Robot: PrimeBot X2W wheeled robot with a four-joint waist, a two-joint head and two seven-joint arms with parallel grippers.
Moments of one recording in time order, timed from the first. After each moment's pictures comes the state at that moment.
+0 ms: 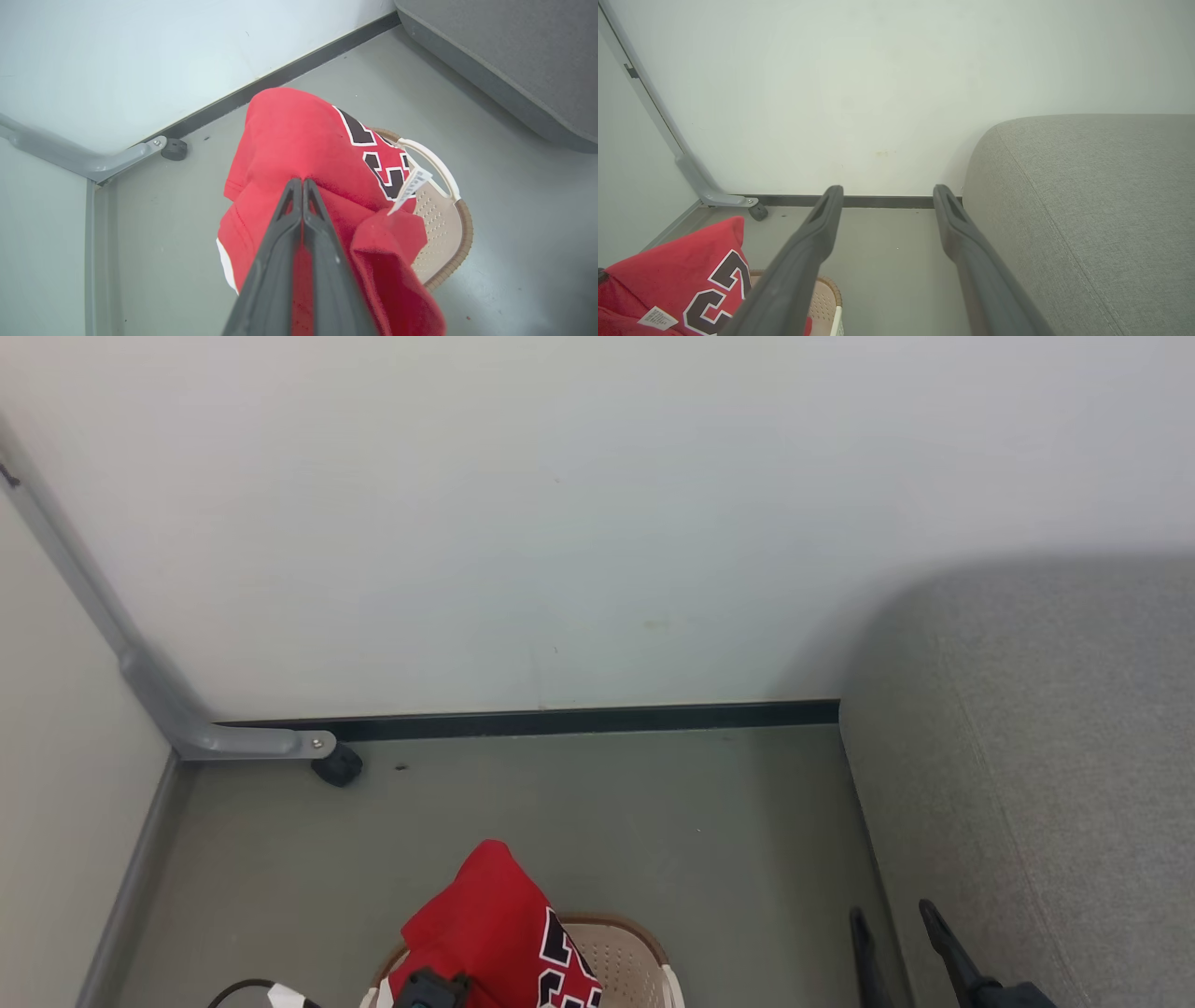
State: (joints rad) left arm -0.40 0.04 -0.44 1.07 -0.05 -0.09 -0.24; right arm -0.02 -0.07 0.23 0.24 0.16 -0.07 -0.26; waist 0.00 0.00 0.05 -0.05
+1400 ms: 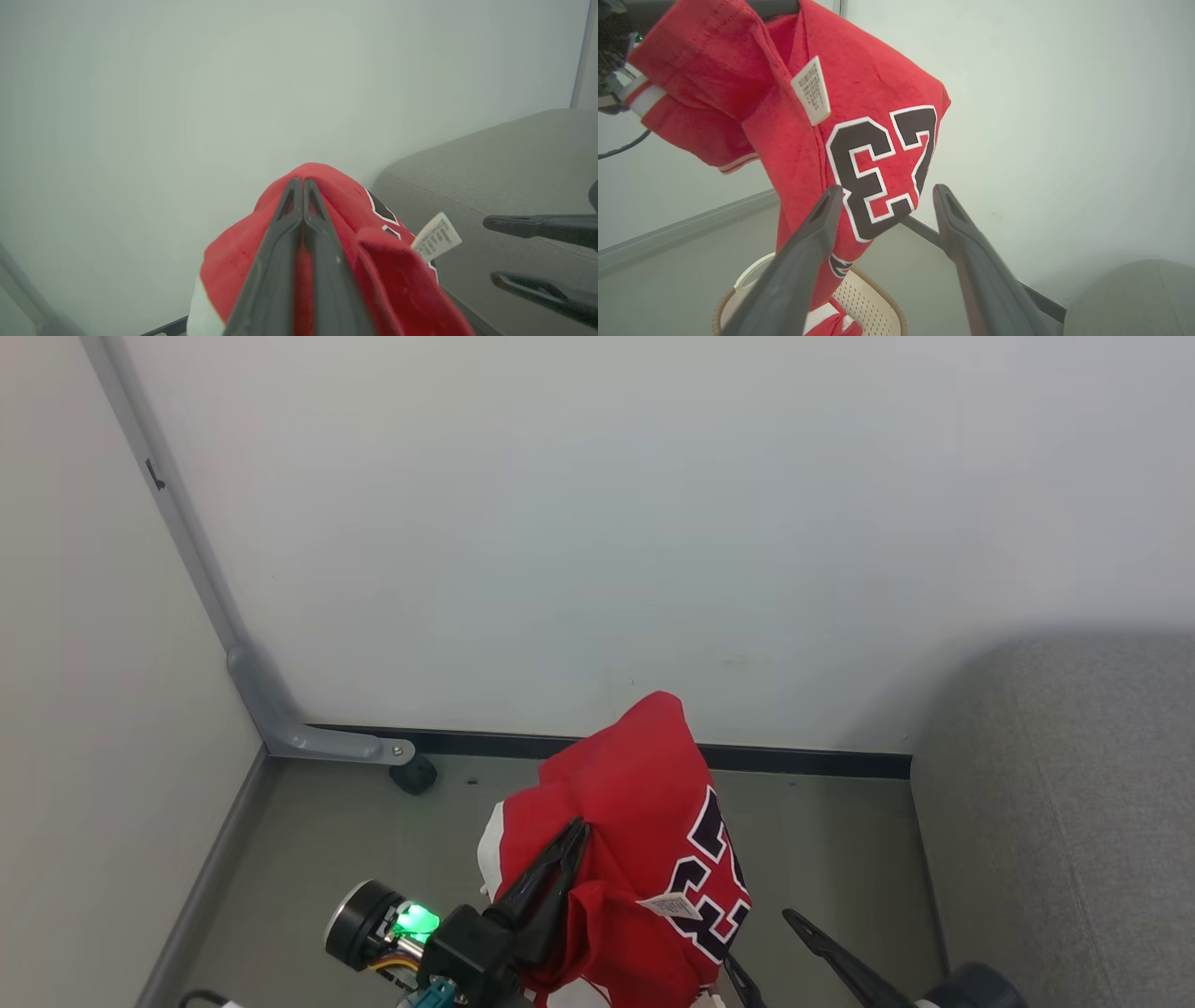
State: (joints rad) left arm -0.23 0.05 -0.44 0.24 -0.12 -0.12 -0.25; right arm -0.04 -0.18 0.46 0.16 -0.01 0.08 -0.26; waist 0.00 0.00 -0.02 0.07
